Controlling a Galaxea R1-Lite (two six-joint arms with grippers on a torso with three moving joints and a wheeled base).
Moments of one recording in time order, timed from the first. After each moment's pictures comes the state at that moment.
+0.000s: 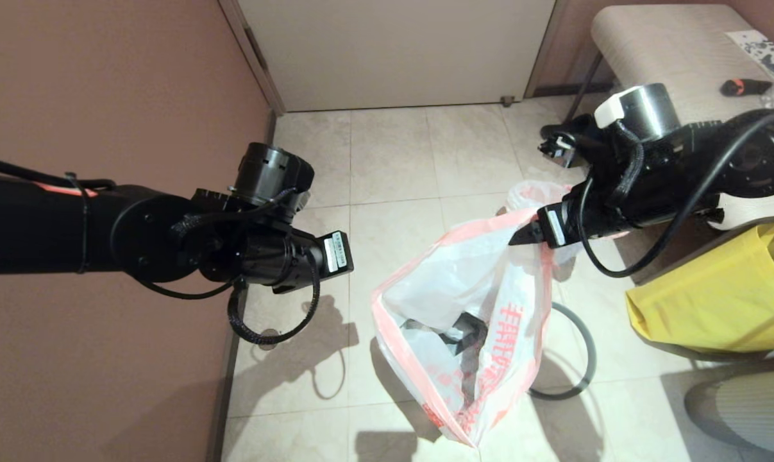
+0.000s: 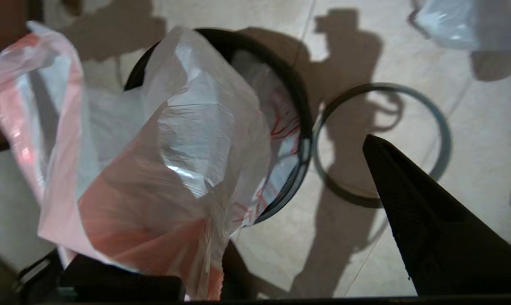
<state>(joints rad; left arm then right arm) -0.51 1.79 -1.29 0.17 0.13 -0.53 0.34 1.89 -1.72 0.50 0.13 -0.02</state>
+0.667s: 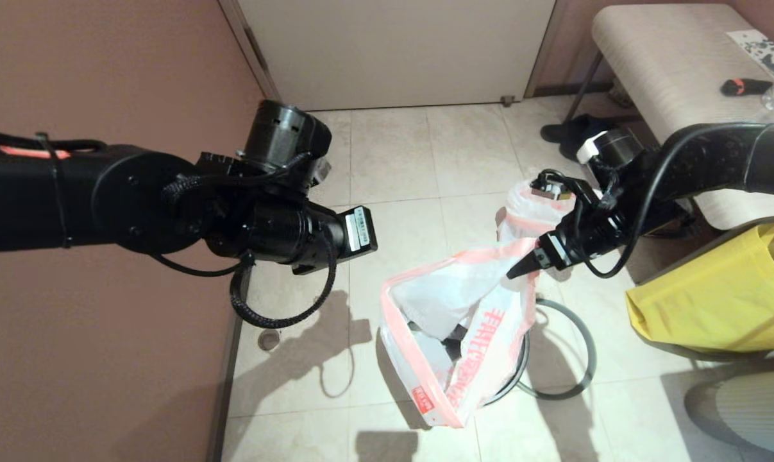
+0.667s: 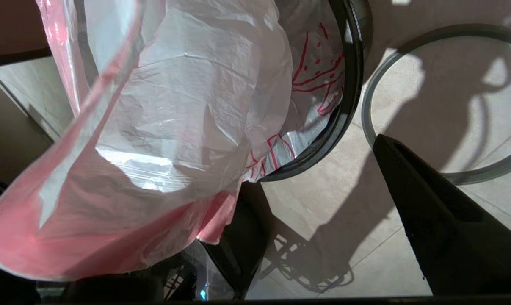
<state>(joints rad) -0.60 1.78 -1.45 0.29 0.11 -0.55 0.25 2.10 -1.93 0.77 0.38 -0.17</state>
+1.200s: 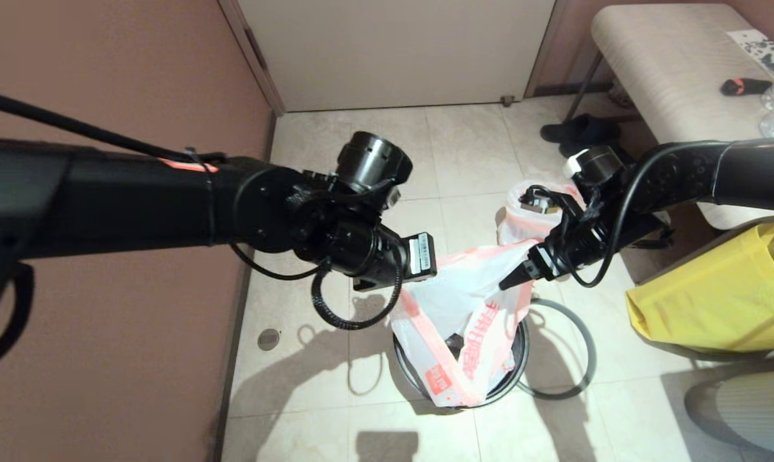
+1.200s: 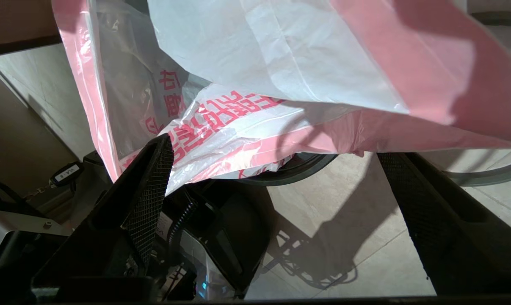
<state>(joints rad) -0.70 2.00 -1.66 0.40 0.01 -0.54 0.26 2.15 -1.93 0.77 0.39 -0.18</state>
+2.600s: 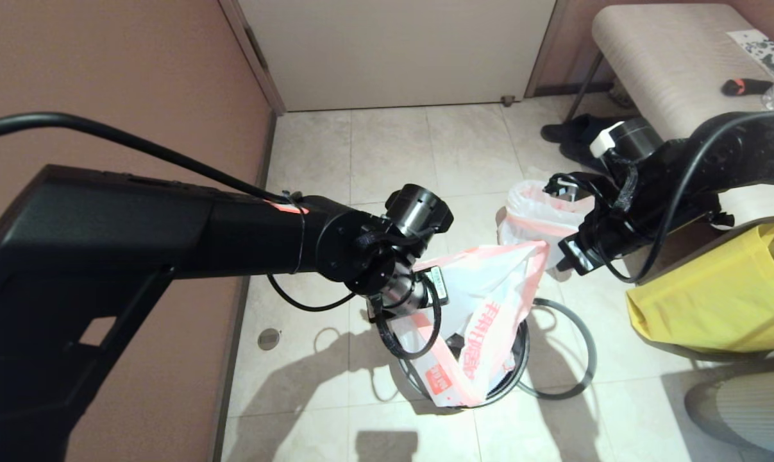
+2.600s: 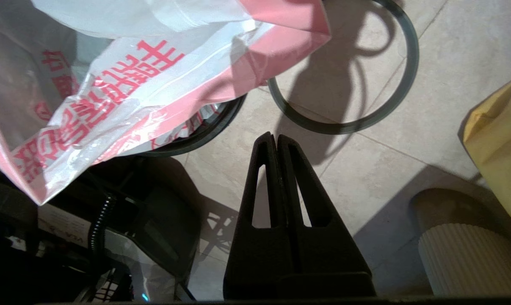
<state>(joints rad) -0.76 2.13 -1.71 0.49 0.21 -0.76 0.26 2.00 -1.83 0.77 0.06 -0.21</state>
